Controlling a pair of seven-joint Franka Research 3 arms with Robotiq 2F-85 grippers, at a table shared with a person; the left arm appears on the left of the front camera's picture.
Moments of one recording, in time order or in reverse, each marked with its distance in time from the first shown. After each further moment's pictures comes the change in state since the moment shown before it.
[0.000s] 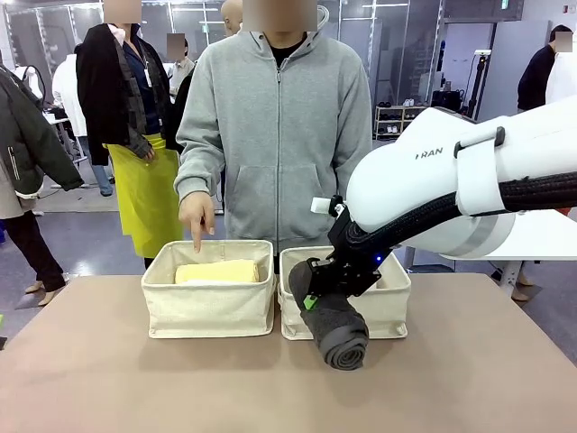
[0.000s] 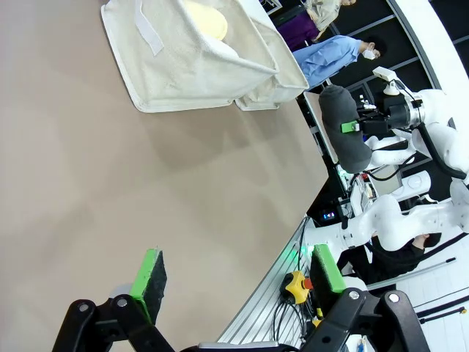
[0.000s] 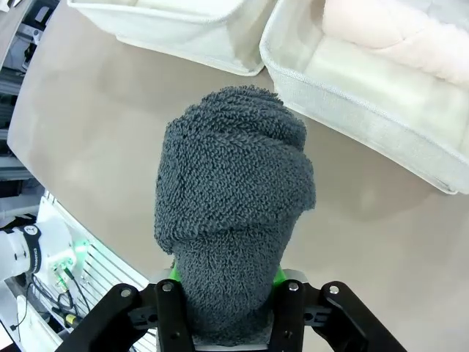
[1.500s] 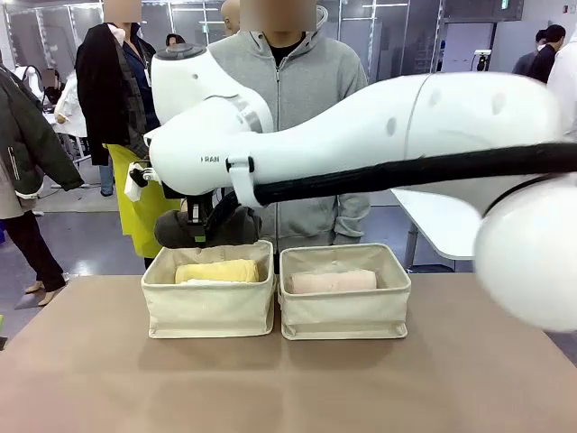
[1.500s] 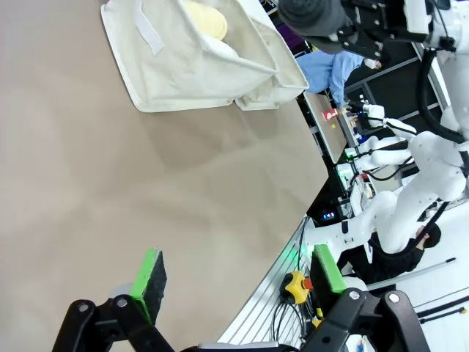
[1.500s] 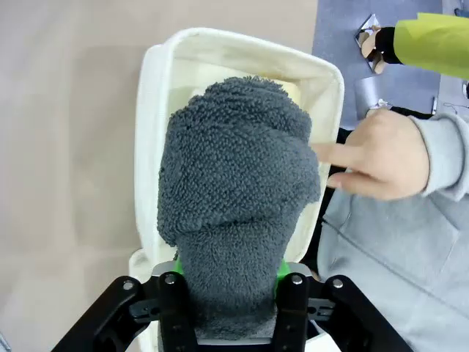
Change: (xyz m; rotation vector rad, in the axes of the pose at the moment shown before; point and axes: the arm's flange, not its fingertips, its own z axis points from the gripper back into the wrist) left arm 0.000 0.000 0.000 -0.001 0.000 0.001; right arm 0.227 0.213 -0.087 -0.373 0.172 1.387
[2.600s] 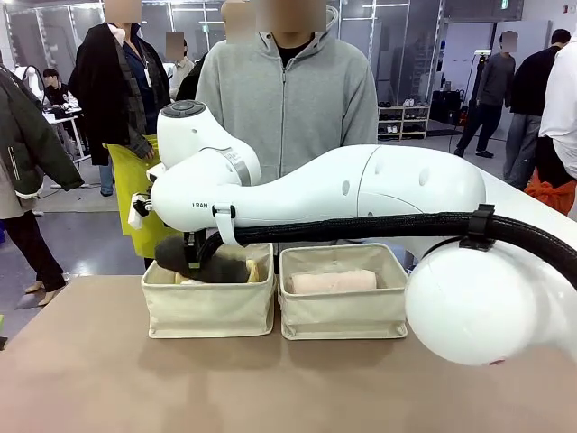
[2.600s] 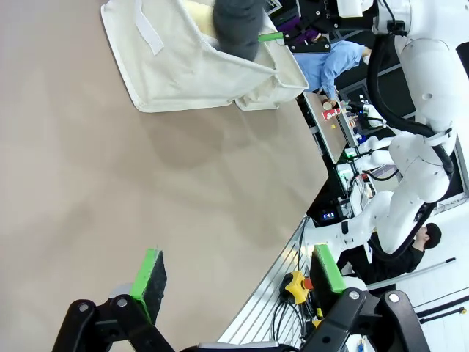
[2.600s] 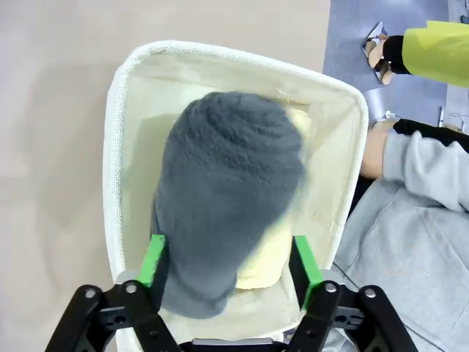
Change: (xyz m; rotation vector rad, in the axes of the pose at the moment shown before) left arm 0.000 0.000 0.000 0.000 0.000 0.000; right arm 0.012 -0.009 -0.075 0.016 -0.033 -0.013
